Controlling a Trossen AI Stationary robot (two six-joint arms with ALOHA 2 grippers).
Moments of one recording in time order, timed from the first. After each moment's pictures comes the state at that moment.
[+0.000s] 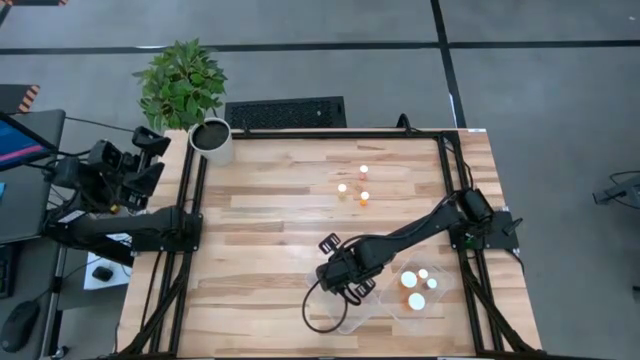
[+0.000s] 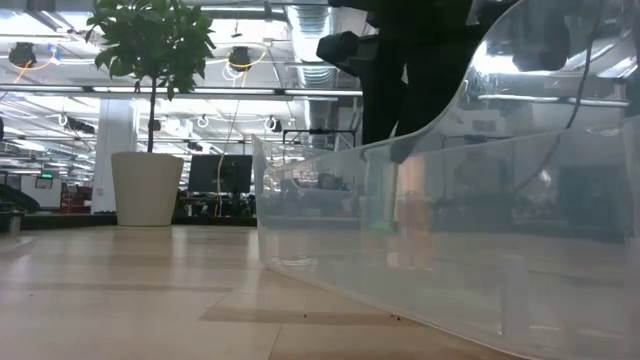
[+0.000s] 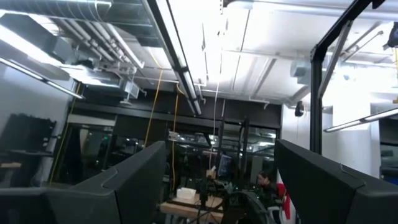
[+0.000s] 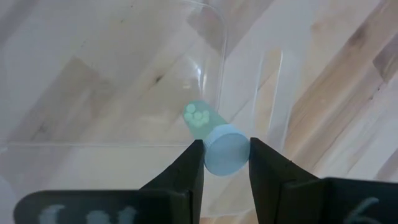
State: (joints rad) left arm 0.16 0.18 0.74 0.03 -0.01 -0.18; right arm 0.38 2.02 1.63 -0.93 0.21 -0.36
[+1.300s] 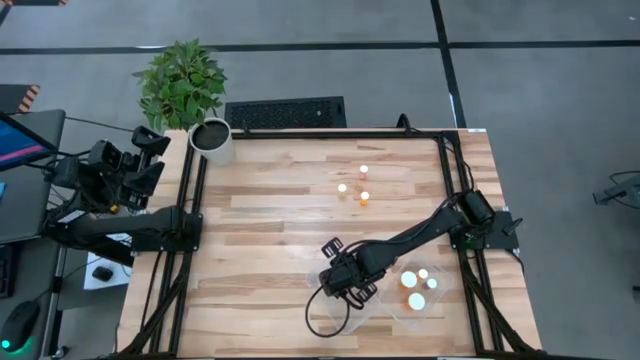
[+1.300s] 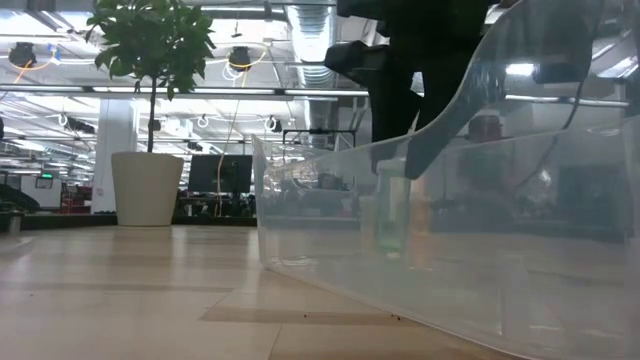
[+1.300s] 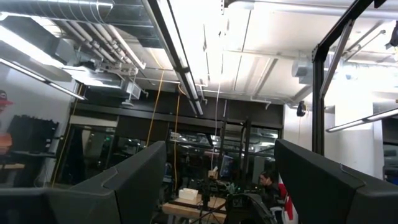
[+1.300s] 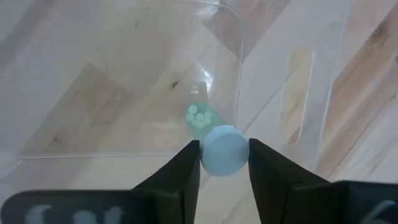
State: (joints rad) left arm 0.16 0.18 0.74 0.03 -0.01 -0.17; right arm 0.40 2.02 1.58 -0.89 0.21 -0.31
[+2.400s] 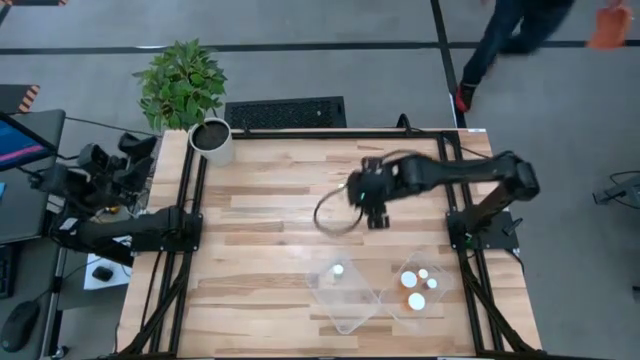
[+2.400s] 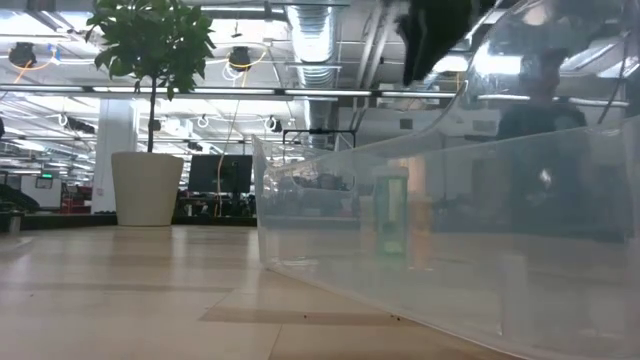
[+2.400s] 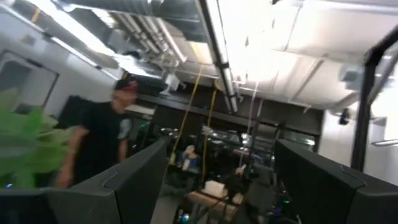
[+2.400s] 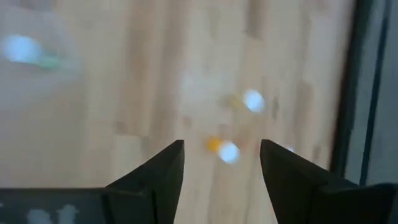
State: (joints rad) left arm 0.16 0.00 0.74 -0.22 -0.19 -0.23; right arm 0.04 1.60 1.56 -1.16 0.26 -0.13
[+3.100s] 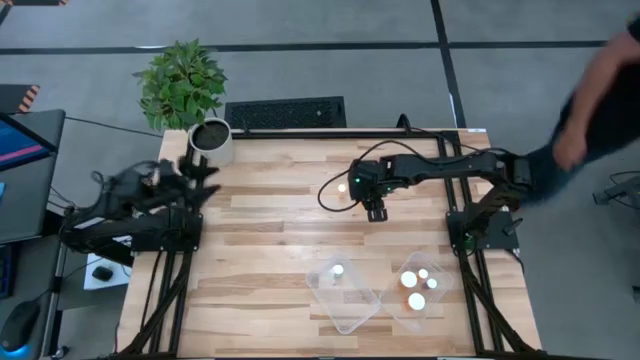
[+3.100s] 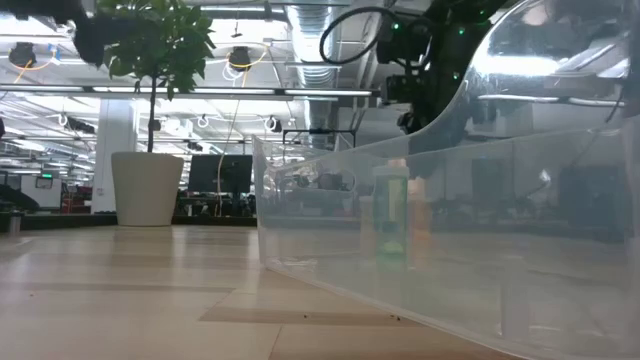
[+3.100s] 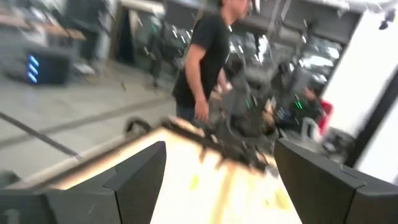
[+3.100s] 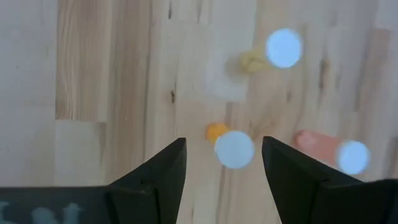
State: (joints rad) left arm 0.17 0.03 0.48 -0.37 -0.13 -0.33; right arm -0.21 1.60 1.14 -0.76 0.06 -0.33
